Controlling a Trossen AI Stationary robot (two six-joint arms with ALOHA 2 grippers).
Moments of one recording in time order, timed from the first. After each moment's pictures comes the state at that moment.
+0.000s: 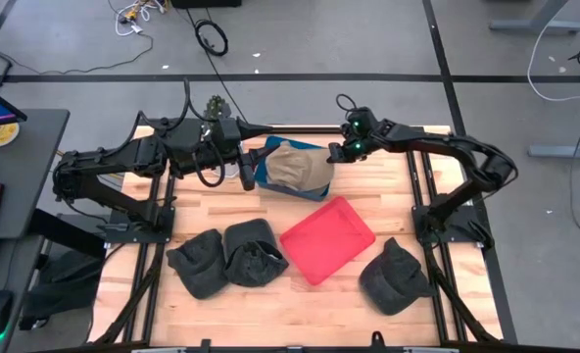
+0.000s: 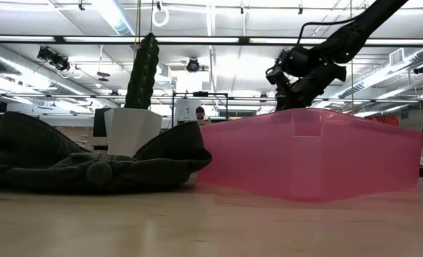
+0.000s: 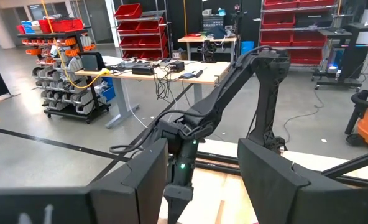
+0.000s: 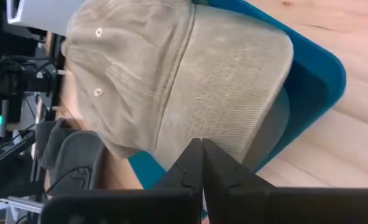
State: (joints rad) left arm -0.01 1.29 1.53 -0.30 -0.40 0.02; right arm -0.70 1.53 0.90 -0.26 -0.50 0.66
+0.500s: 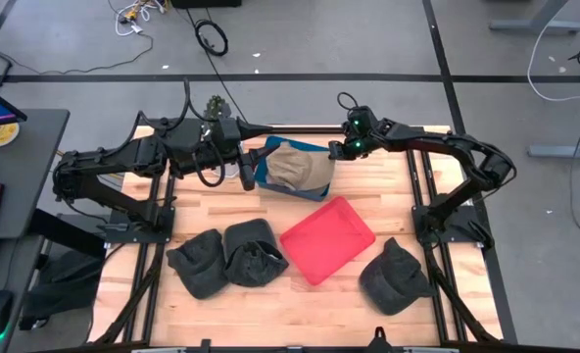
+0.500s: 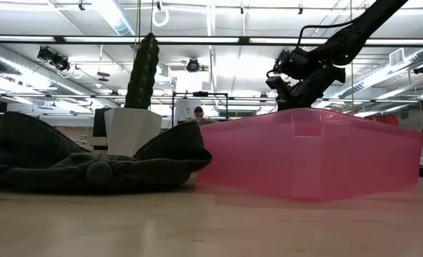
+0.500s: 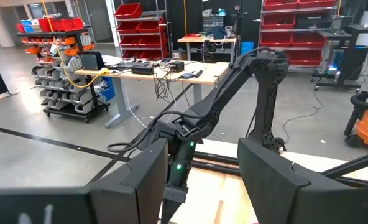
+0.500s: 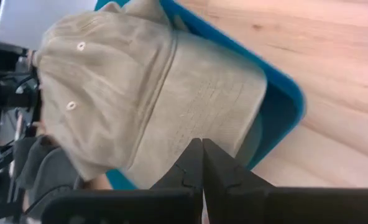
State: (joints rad) left arm -0.01 1.29 1.53 -0.30 -0.40 0.01; right arm -0.72 1.54 0.90 -0.25 -0.43 0.65
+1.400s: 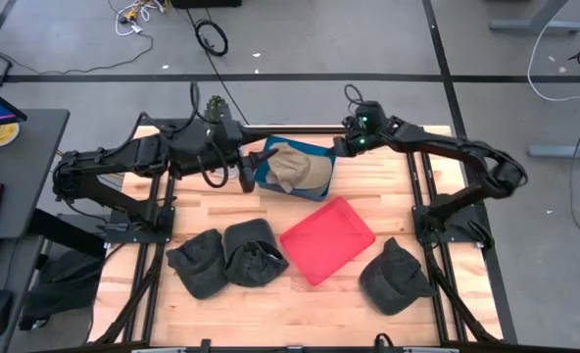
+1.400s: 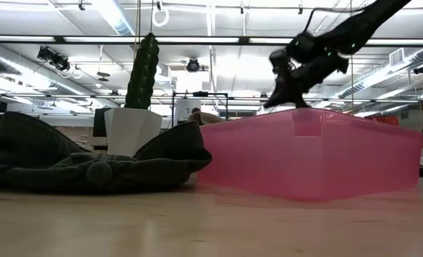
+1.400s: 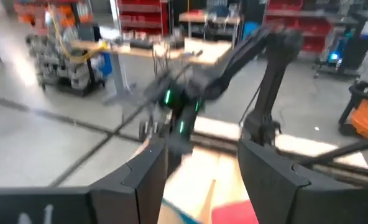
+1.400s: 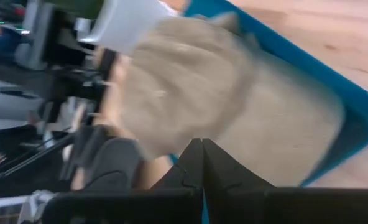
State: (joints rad) left arm -0.01 1.29 1.53 -0.41 -0.40 -0.08; right arm -0.70 1.42 0.90 -0.19 -0.54 0.67
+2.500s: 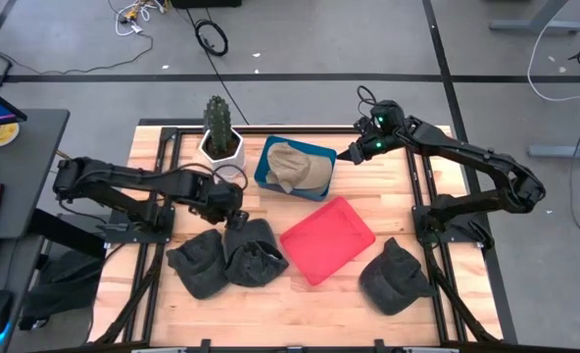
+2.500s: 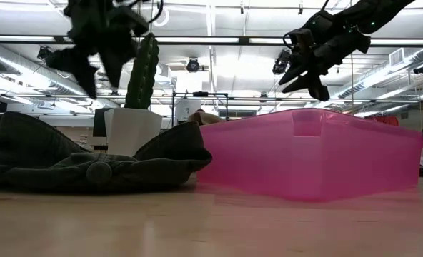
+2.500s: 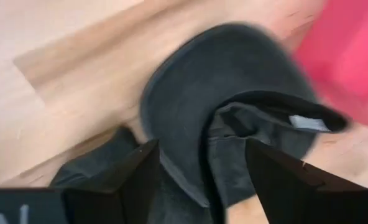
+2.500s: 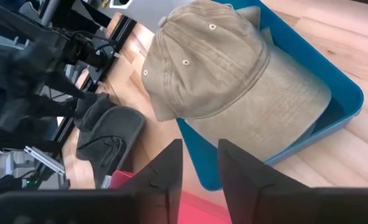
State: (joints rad) left arm -0.04 1.29 0.98 -0.92 0.04 -1.20; right arm -0.71 1.23 0.90 -0.41 -0.56 0.47
